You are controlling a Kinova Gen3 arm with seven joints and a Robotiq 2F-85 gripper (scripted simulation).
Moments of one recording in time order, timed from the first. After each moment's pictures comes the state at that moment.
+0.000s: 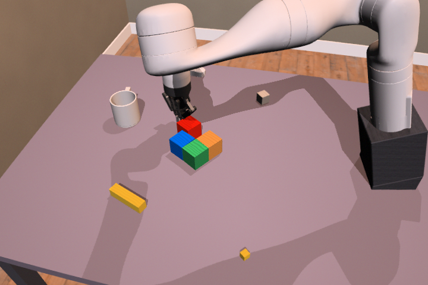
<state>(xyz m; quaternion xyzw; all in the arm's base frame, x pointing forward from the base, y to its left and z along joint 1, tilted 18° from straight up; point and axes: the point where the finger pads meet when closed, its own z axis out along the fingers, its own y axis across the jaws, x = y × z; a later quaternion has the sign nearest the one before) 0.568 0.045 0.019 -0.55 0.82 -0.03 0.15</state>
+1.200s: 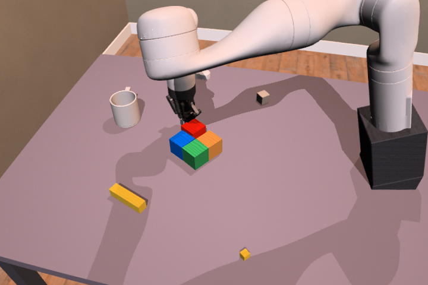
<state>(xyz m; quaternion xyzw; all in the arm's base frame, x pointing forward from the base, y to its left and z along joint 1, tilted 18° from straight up) 0.551 0.053 0.014 -0.55 0.82 -0.03 0.15</state>
